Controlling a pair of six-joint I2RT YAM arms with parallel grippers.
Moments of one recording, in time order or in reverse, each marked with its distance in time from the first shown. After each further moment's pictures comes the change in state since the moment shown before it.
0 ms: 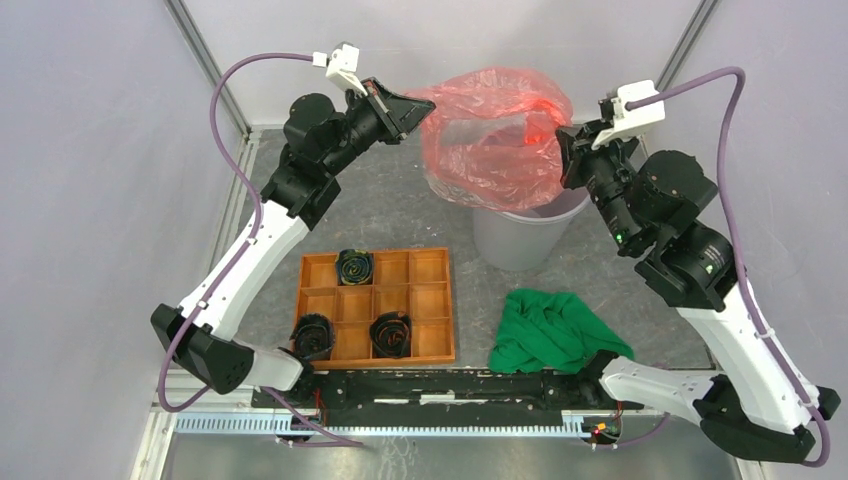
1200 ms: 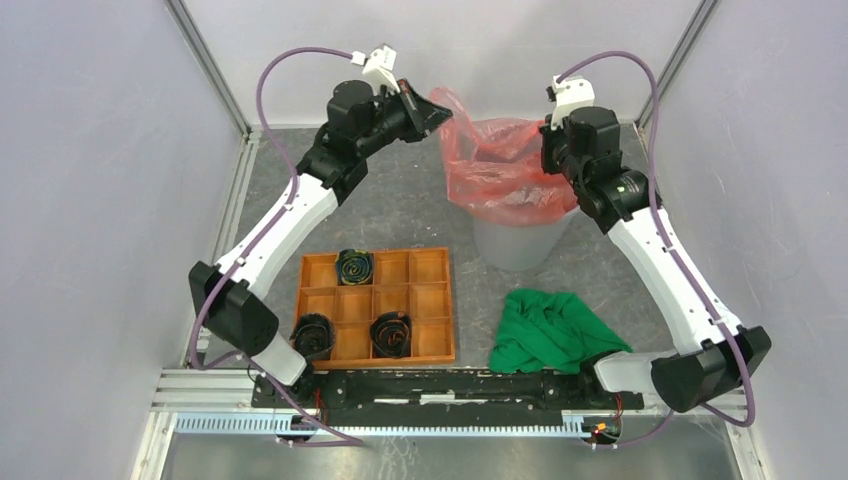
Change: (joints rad) left arm 0.000 0.189 0.101 -0.083 -0.003 0.035; right arm -0.352 0.277 -0.112 -0.027 -0.212 0.049
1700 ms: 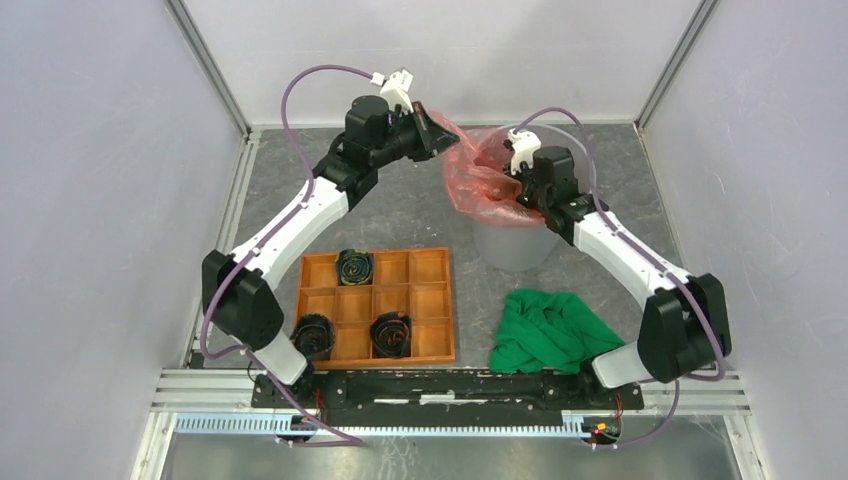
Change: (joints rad) left arm -0.011 0.069 -0.075 0.027 0.095 -0.001; right arm -0.025 0.123 -0.392 0.308 -0.397 0.021
